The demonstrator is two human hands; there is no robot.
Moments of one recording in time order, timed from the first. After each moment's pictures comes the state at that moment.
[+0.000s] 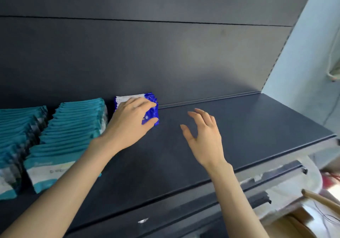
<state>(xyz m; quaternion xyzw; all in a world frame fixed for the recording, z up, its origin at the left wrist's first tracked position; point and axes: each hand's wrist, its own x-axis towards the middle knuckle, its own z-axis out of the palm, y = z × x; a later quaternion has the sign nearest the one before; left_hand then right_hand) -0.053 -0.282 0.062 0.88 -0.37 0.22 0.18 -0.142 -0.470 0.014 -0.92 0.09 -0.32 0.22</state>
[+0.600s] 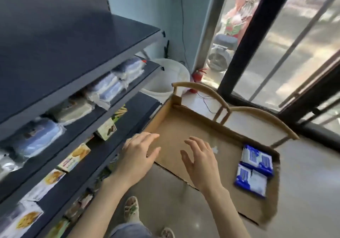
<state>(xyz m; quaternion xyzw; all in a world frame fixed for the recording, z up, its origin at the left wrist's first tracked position) -0.438 -0.423 -0.089 0.75 -0.59 -0.09 0.27 -0.612 -0.500 -0.110 -0.86 0.44 -0.20 0.18</state>
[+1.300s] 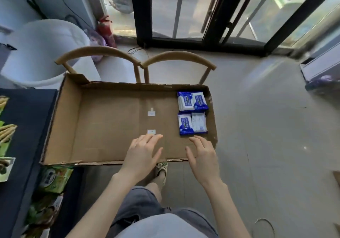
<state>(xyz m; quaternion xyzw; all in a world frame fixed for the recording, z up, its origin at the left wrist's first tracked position) -0.645 -0.578 -0.192 0.58 -0.76 -0.28 0.10 -0.831 -0.551 -0.198 -0.62 0.73 -0.16 0.23</state>
